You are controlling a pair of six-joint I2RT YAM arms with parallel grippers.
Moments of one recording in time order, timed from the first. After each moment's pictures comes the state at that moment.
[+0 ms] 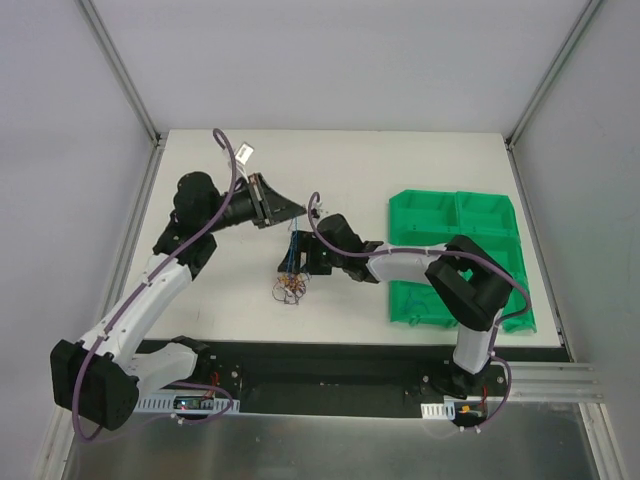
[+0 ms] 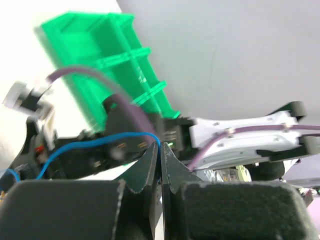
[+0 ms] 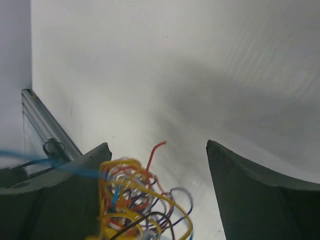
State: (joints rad) left arm -0.35 1.07 0.84 0.10 0.76 -0.93; right arm 0.89 1.84 1.01 0.21 -0.24 0.81
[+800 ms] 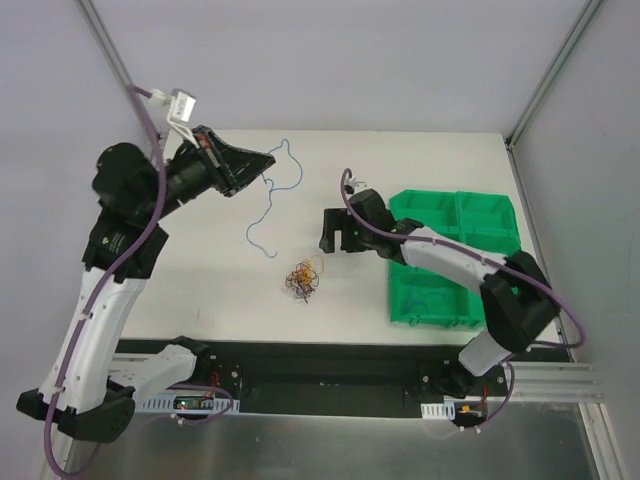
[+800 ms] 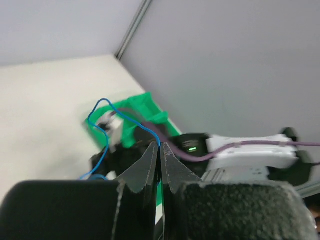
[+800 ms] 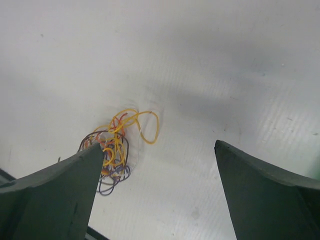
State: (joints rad) left arm -0.35 0.98 1.47 -0.33 0.54 -0.66; right arm 0.74 1.65 1.07 -0.21 0.01 0.55
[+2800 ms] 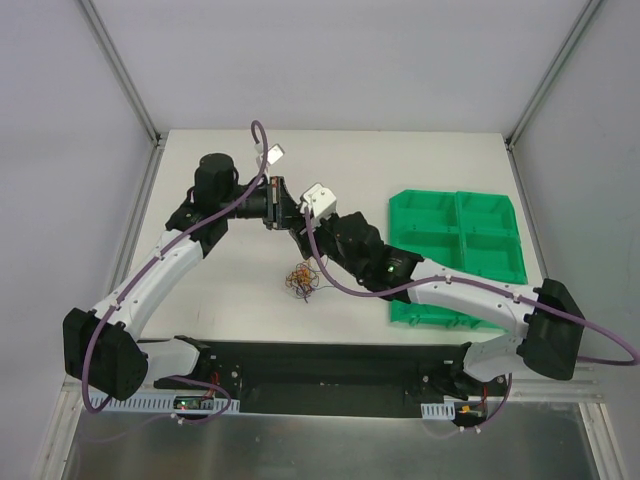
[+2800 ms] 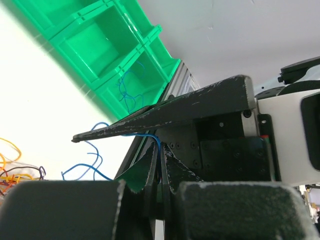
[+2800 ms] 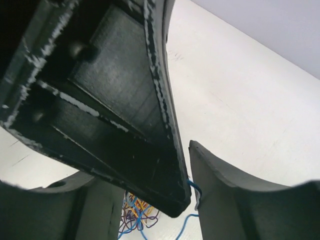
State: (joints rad) left arm -0.38 1.23 1.05 -0.13 0.99 -0.69; right arm 1.09 1.40 1.07 0.12 0.28 -0.02
